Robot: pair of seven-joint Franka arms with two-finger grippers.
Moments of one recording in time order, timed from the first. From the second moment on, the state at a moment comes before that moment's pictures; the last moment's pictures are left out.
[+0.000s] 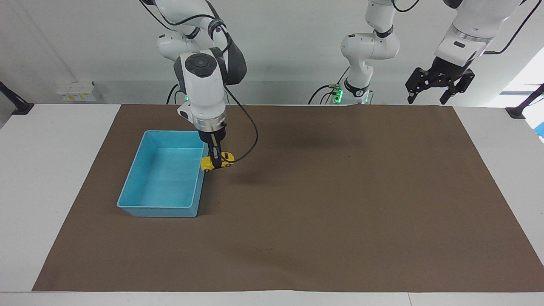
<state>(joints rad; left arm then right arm) -0.10 -0.10 0.00 -1.59 -0.01 1.52 -0.02 0.17 0.12 0.10 -1.78 -0.06 1.94 1.43</state>
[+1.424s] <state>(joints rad) -0.10 -0.10 0.00 -1.59 -0.01 1.52 -0.02 -0.09 0.01 0.10 -2.05 0.01 2.04 0.31</state>
